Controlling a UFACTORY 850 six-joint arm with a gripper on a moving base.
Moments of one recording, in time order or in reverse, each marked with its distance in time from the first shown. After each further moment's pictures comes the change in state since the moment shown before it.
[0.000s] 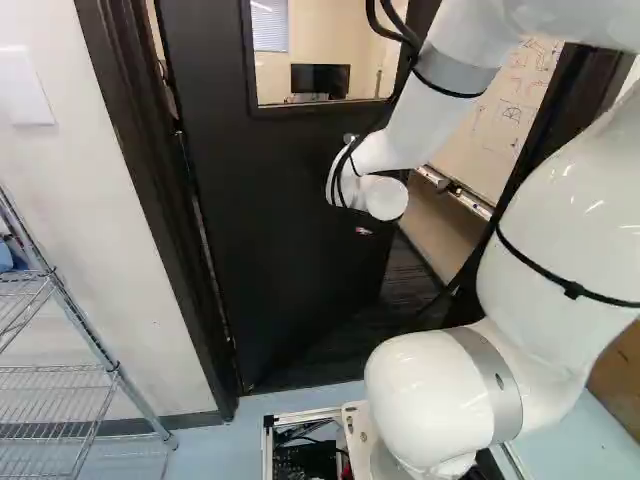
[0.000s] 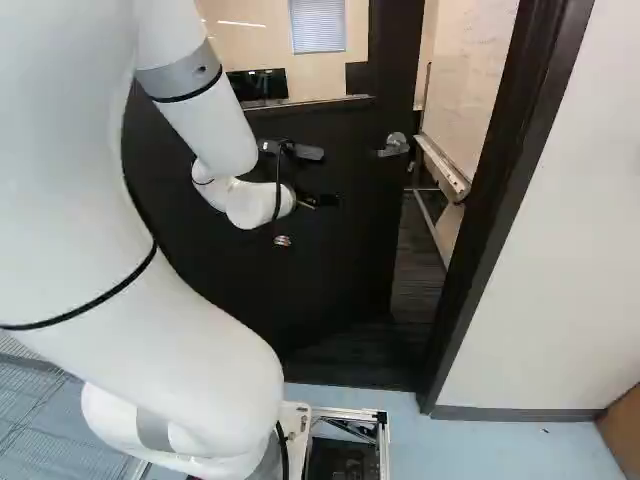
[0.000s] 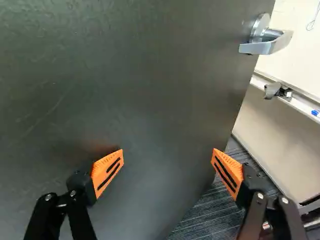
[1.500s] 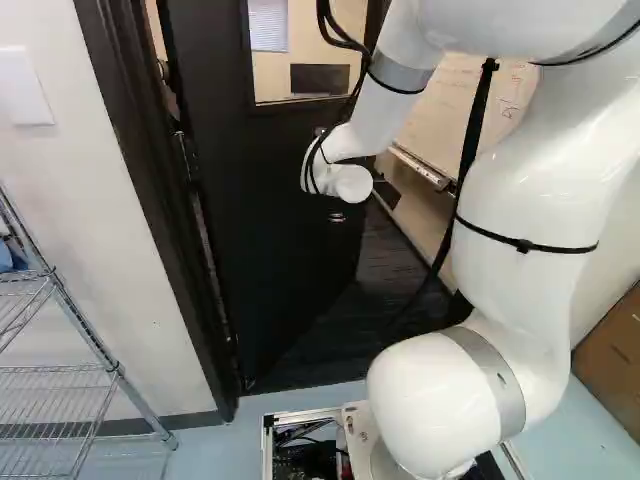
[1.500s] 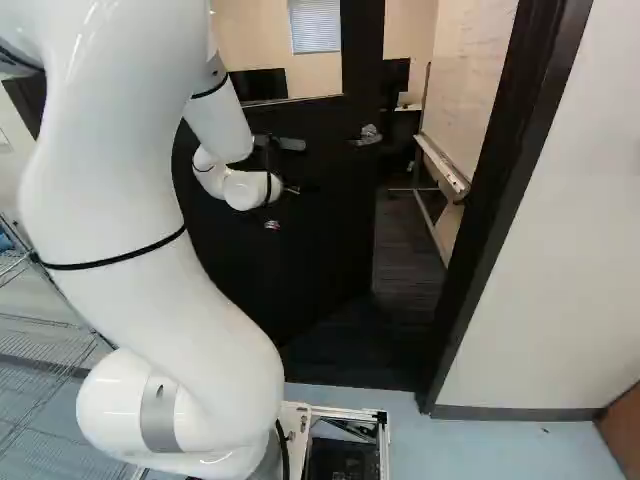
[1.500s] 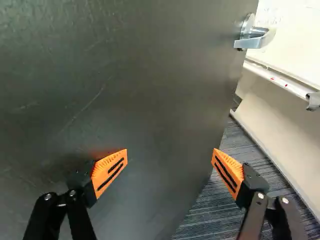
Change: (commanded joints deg) arm 6.6 -11.4 -12.0 0.8 0.0 0.0
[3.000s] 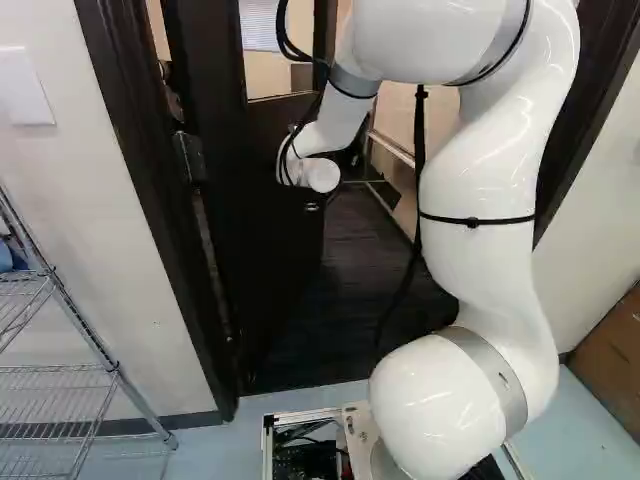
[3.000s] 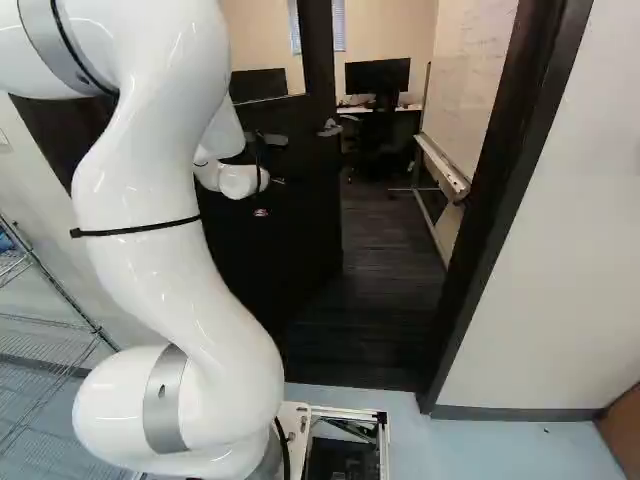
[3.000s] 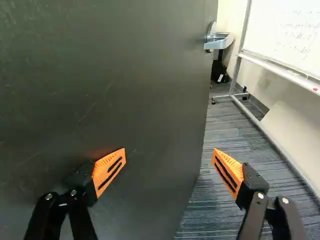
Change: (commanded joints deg) arm 5.5 -11.7 -13.7 0.0 0.0 0.0
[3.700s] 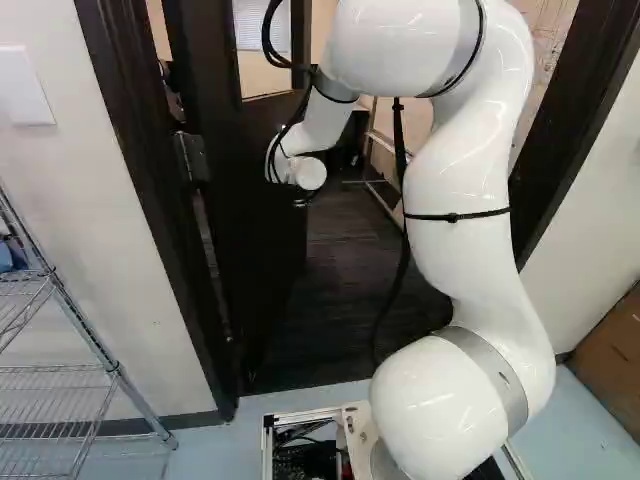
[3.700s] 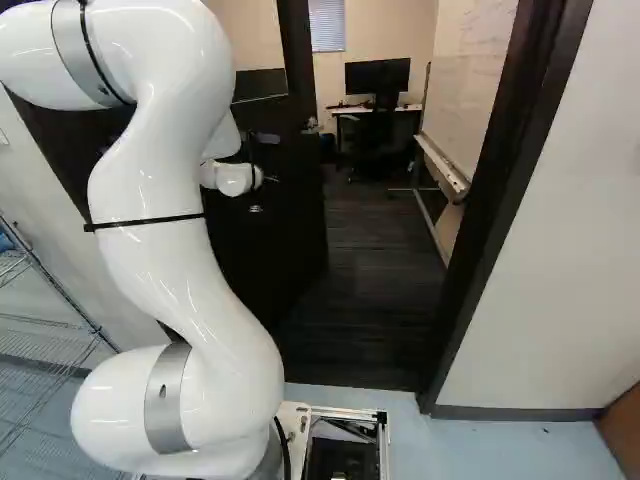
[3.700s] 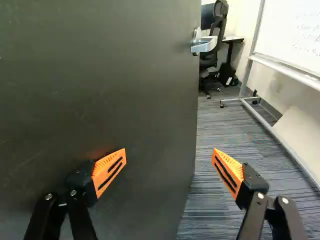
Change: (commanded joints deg) arm 2.3 -5.1 -6.3 0.0 0.0 0.0
